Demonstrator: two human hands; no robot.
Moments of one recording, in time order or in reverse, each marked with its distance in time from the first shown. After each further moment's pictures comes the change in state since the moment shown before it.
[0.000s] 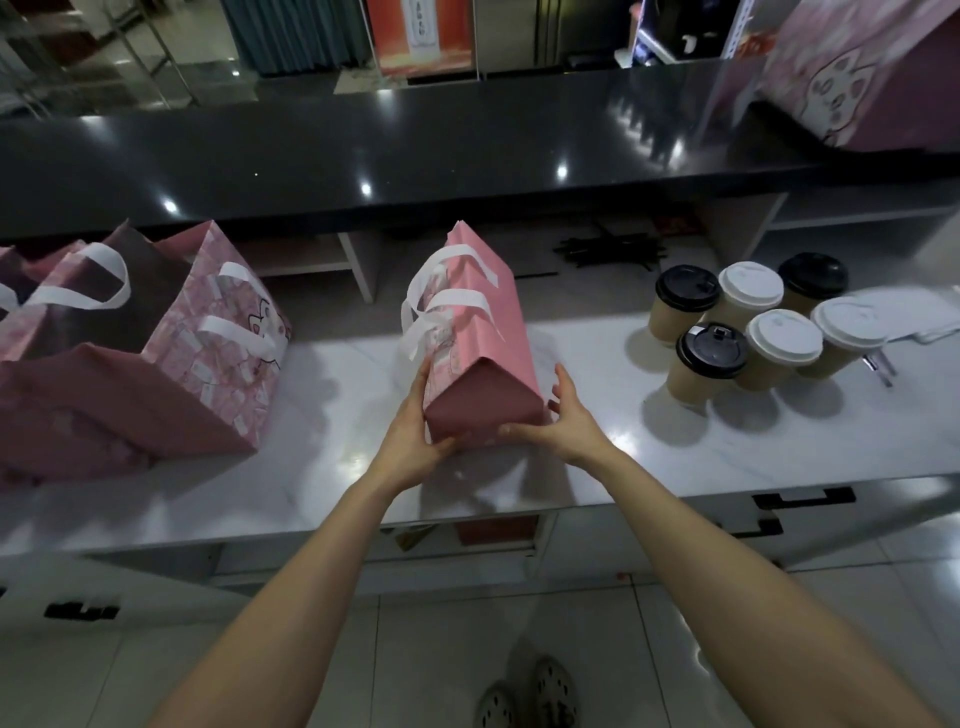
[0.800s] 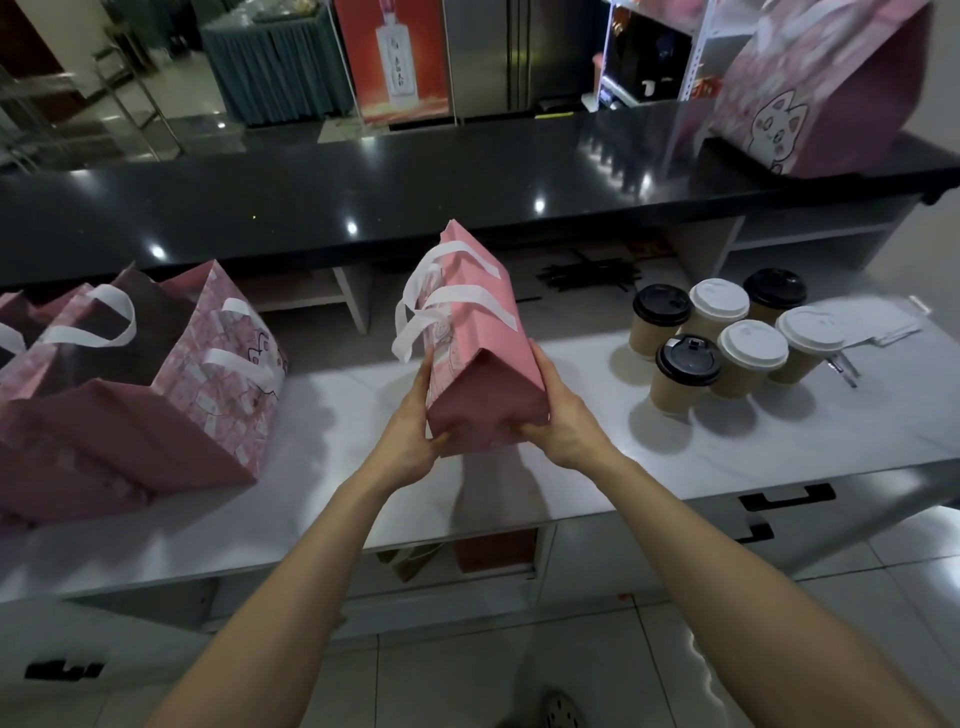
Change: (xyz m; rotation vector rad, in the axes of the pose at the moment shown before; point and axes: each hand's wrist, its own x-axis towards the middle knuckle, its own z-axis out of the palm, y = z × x) left_hand 0.011 0.040 -0.021 0.125 -0.012 0.156; right_hand -0.023 -0.043 -0.007 -0.225 0.113 -0.363
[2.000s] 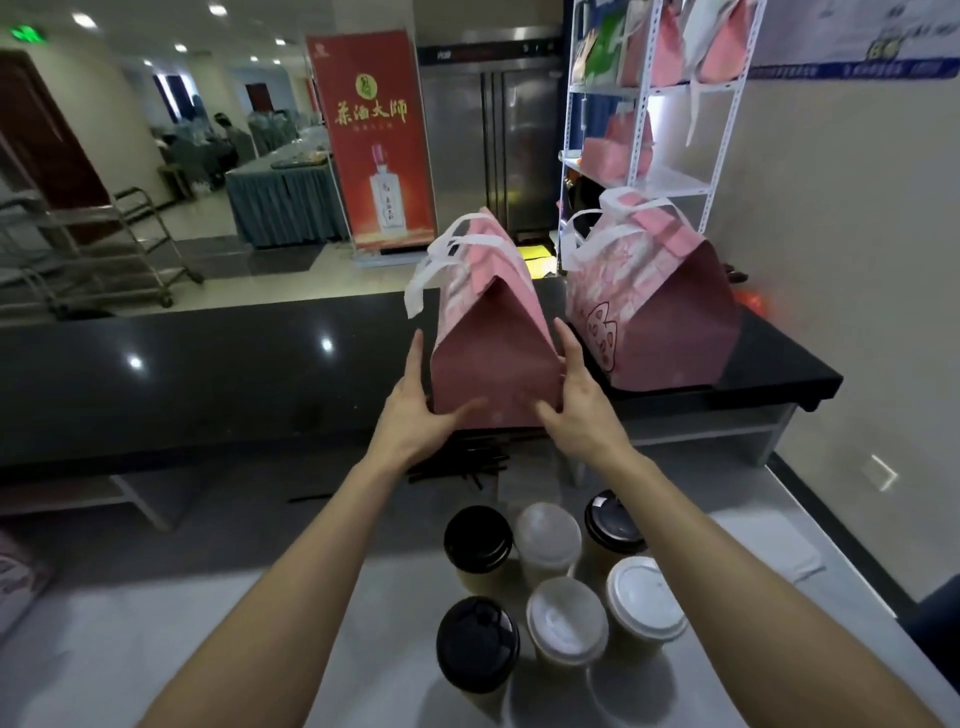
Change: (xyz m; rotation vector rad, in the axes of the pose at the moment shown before) left_hand 0.355 0.247 0.141 -0.021 0.255 -0.009; right_hand 0.211 0.071 -0.386 -0.167 0.286 -0.246
